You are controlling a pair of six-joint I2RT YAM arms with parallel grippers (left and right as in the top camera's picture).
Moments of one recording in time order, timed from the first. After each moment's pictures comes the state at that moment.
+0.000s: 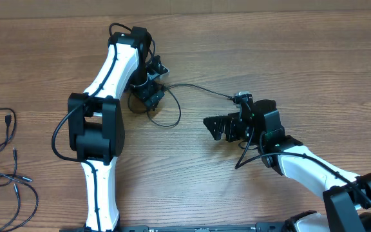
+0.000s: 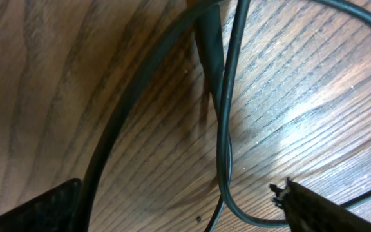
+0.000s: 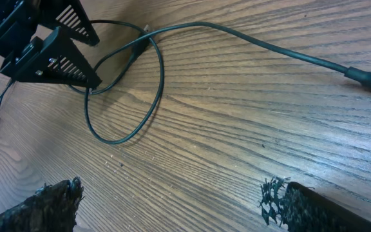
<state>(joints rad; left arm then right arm) -0.18 2.32 1.94 -1.27 0.03 0.56 0.35 1.50 0.55 0.27 -0.42 0.38</state>
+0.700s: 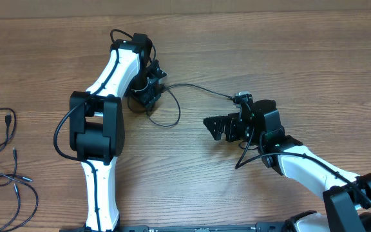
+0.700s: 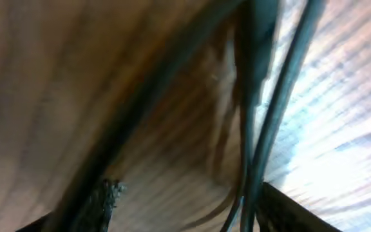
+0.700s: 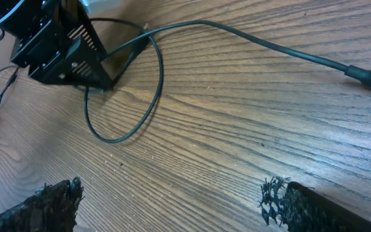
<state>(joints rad) -0.18 2.32 1.86 -1.17 -0.02 0.50 0.35 1.50 0.55 0.26 -0.42 0.38</state>
